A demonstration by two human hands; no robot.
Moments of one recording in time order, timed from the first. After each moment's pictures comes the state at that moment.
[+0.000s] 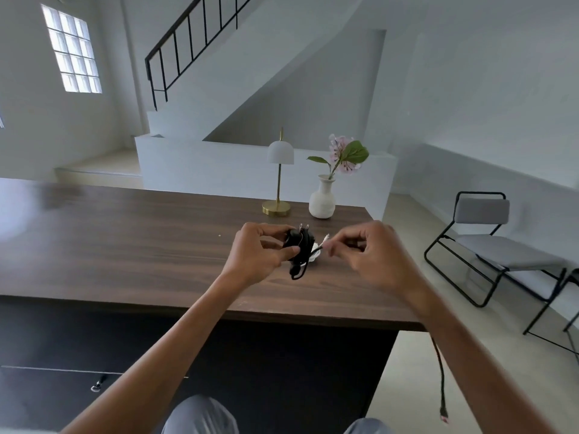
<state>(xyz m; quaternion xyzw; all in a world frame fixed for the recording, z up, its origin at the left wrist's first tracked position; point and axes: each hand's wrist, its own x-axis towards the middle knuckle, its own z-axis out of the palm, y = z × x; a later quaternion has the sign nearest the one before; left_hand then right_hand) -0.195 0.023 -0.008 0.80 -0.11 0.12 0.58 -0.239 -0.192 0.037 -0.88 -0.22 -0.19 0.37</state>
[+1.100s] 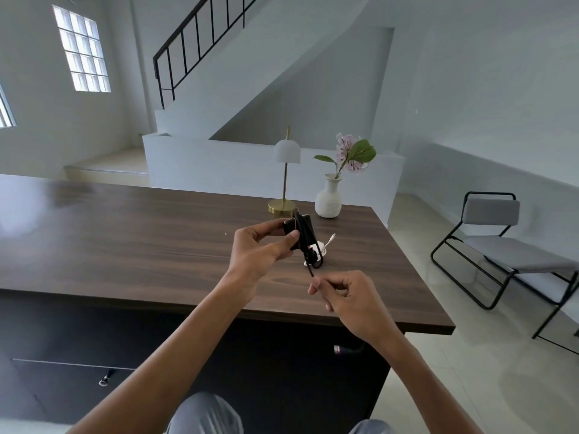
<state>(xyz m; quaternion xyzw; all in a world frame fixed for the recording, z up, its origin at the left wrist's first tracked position) -0.211 0.018 -0.003 0.64 -0.05 0.09 0.76 -0.248 -0.169 -0.038 -0.85 -0.19 -0.09 0.48</state>
